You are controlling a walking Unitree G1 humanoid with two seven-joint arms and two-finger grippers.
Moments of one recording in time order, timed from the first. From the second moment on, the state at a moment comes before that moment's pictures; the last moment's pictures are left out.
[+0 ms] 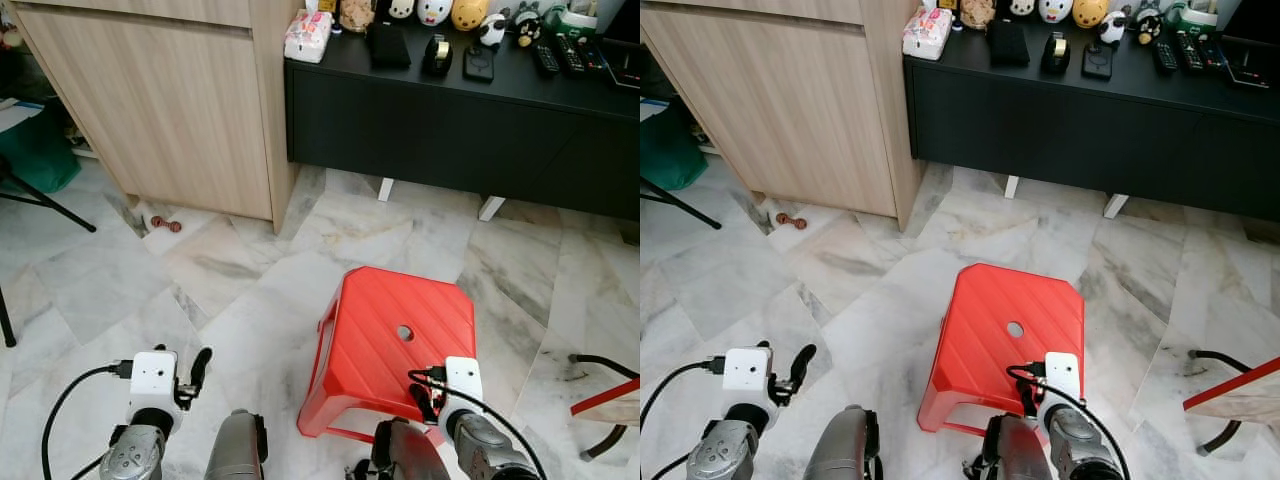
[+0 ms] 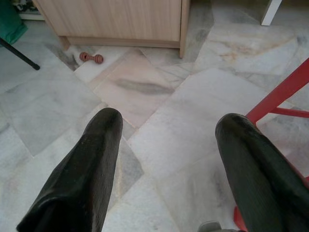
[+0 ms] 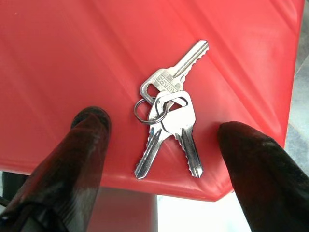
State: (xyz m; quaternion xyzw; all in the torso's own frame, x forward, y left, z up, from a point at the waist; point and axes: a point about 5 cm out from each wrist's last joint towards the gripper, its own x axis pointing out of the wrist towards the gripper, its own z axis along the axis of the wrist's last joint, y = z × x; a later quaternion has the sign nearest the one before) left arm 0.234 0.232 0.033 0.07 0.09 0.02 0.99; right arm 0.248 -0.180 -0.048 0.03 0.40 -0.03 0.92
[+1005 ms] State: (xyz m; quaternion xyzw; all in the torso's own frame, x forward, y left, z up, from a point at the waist) left arm 0.245 0.234 0.042 0.08 0.08 0.02 0.99; right arm 0.243 -0.179 -0.051 0.02 0.40 -0.02 0.91
